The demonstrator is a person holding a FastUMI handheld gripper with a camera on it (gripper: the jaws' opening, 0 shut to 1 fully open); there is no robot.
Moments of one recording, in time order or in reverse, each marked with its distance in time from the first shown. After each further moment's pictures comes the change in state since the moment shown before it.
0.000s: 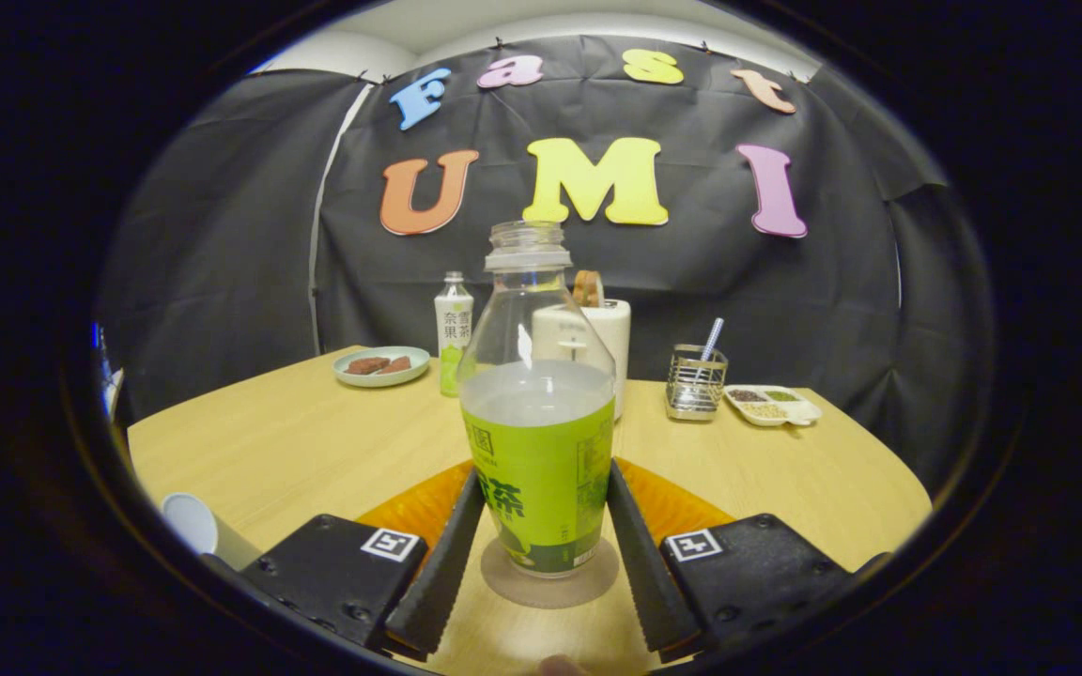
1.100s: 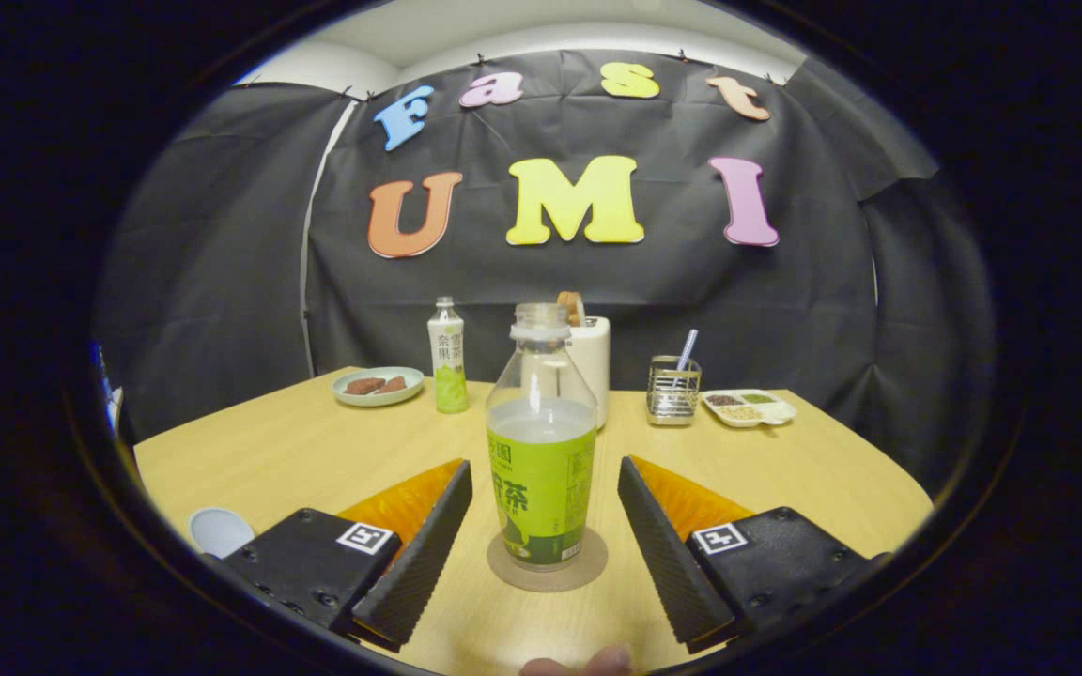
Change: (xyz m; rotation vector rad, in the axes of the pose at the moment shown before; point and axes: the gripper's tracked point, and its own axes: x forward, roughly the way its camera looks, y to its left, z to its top) arm -0.049 -0.004 0.015 0.037 -0.065 -0.065
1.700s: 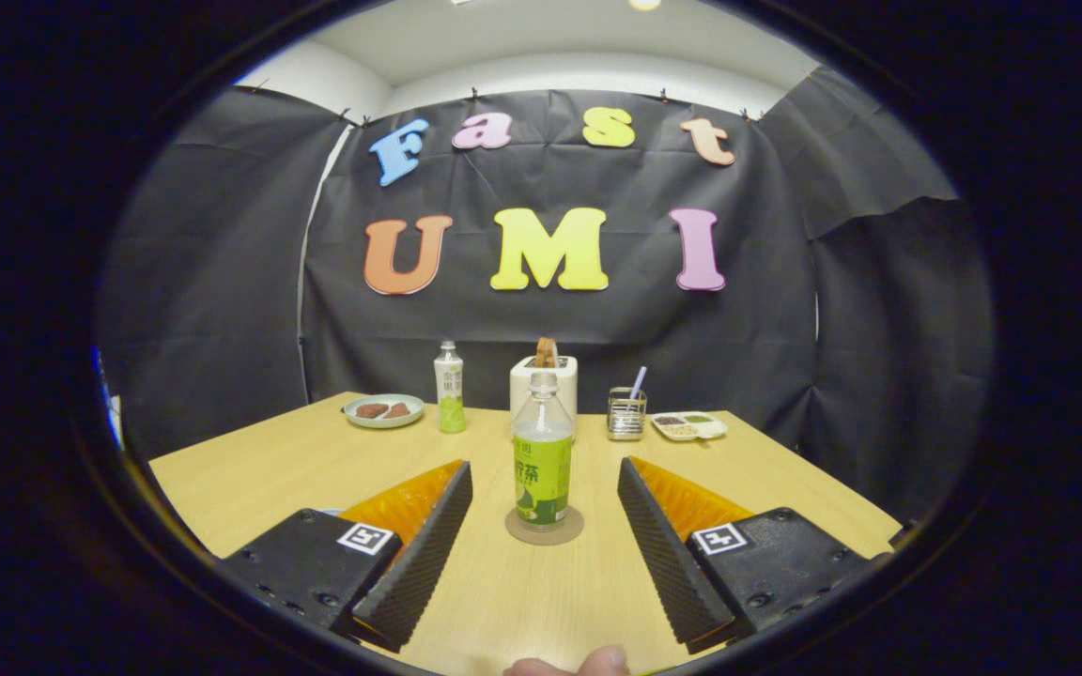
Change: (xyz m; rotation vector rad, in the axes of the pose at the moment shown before) arm -0.149 0.024 0.010 0.009 -0.096 -0.106
